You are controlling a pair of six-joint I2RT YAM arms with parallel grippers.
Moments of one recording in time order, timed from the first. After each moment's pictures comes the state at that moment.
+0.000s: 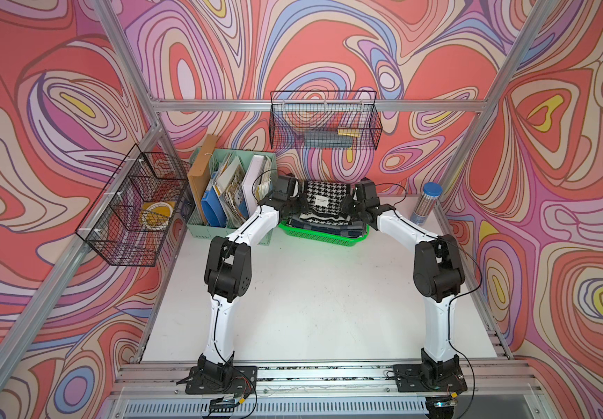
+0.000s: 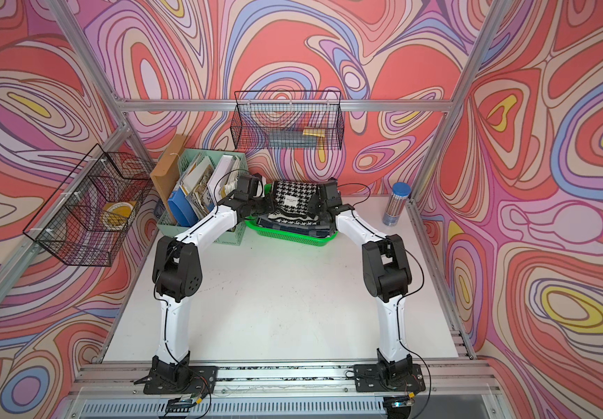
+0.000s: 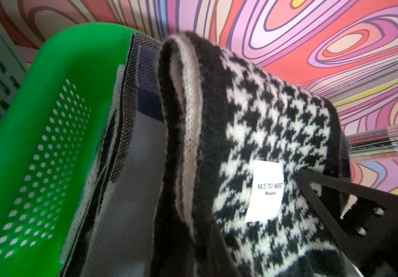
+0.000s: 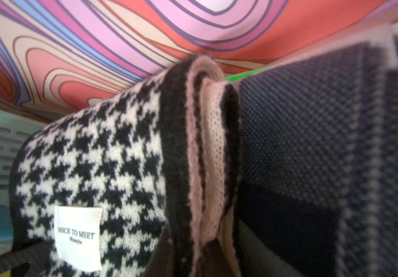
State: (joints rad) left arm -0.35 2.17 1.90 -0.38 0.23 -0.51; right arm 0.32 2.11 1.72 -0.21 -0.05 0.64
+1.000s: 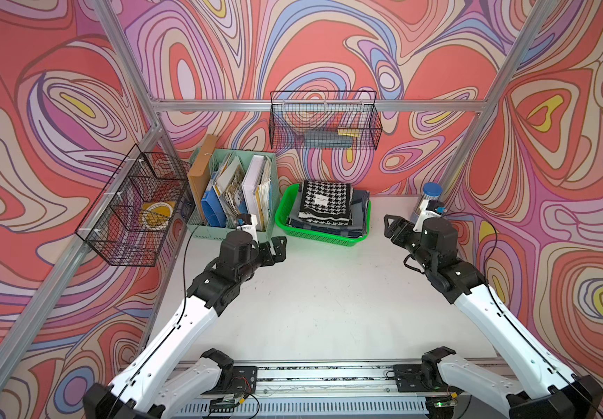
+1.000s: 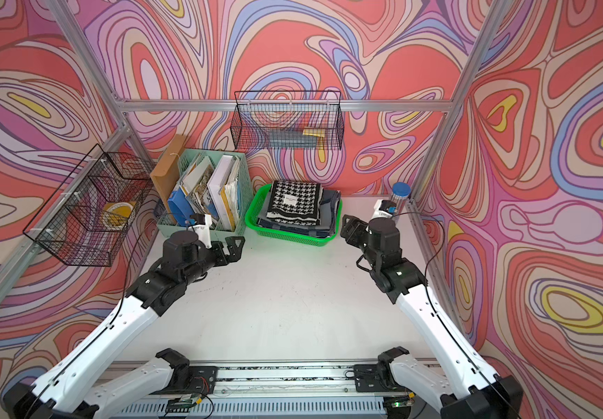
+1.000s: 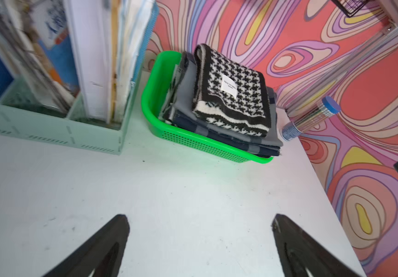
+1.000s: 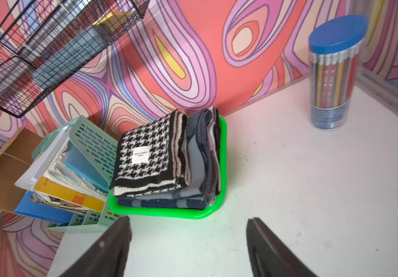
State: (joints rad) left arm -0.44 0.89 0.86 -0.40 -0.11 -0.51; right arm 0.32 1.00 0.93 -0.27 0.22 0.58
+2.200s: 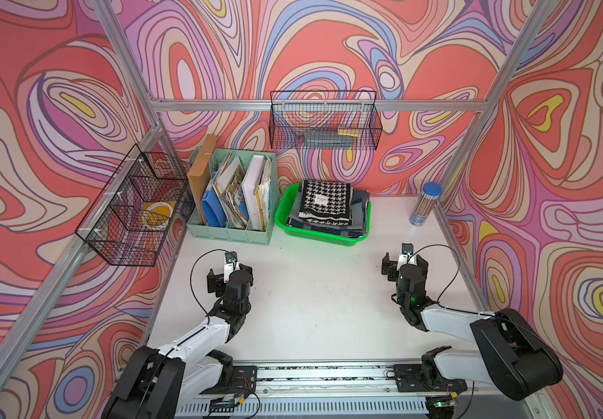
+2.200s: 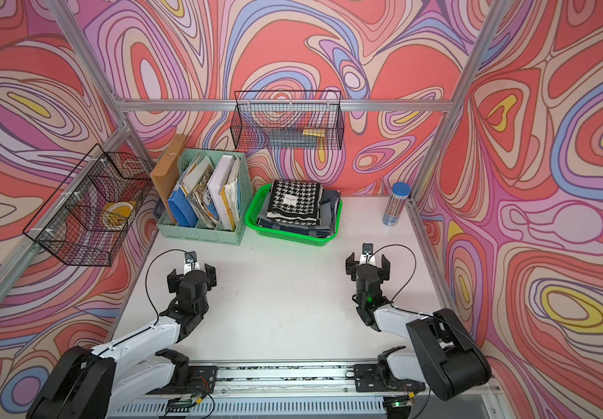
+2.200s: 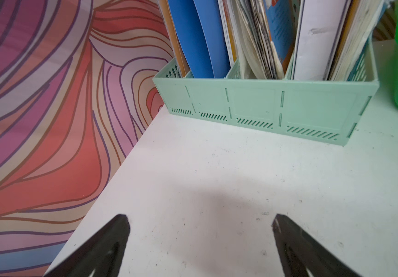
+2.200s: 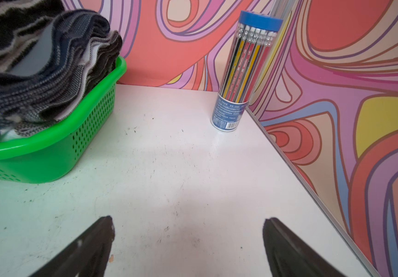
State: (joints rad) left arm -0.31 1.12 0.25 0.43 -0.75 -0.02; right arm 0.31 1.34 0.27 0.77 0.57 -0.04
